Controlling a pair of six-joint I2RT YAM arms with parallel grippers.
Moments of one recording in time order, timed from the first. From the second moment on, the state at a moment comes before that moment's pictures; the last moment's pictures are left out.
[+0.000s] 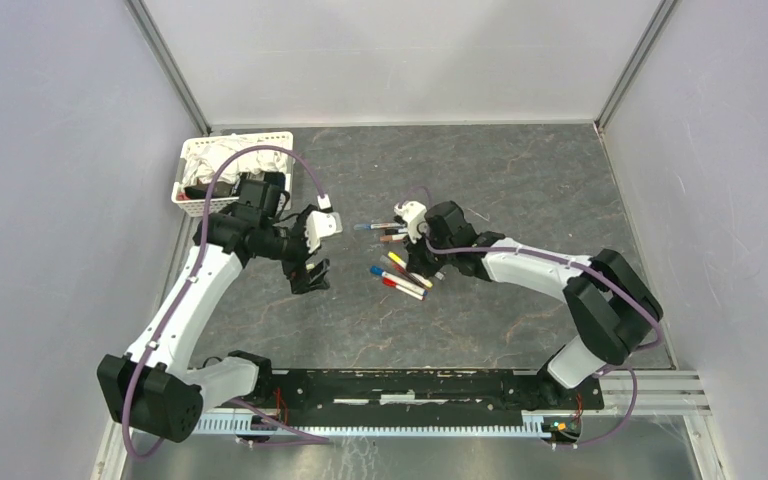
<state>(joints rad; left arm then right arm) -0.27 1.15 1.10 -1.02 0.64 0.86 0.72 1.60 0.86 -0.07 -0.19 -0.01</state>
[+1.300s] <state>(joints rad) -0.51 1.15 1.06 -1.08 0.60 1.19 0.81 1.67 1.13 -0.02 -0.94 0.19</state>
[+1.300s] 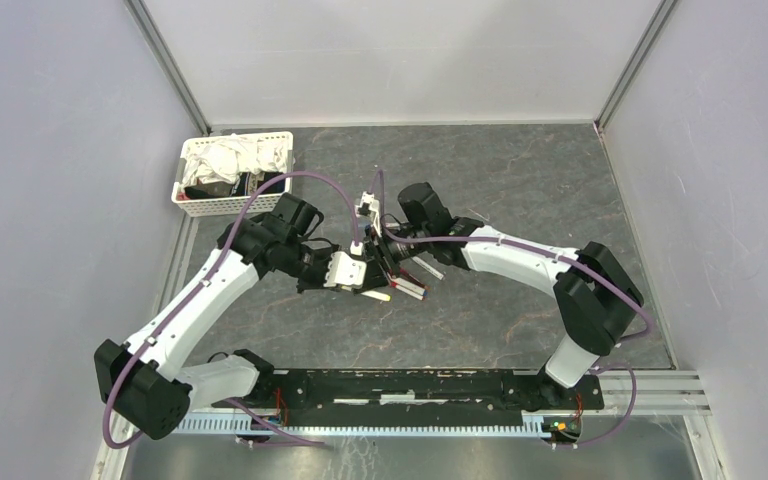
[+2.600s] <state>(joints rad) -0.19 1.32 1.16 -1.02 0.42 1.36 0.61 1.52 0.89 -0.23 -0.74 0.03</state>
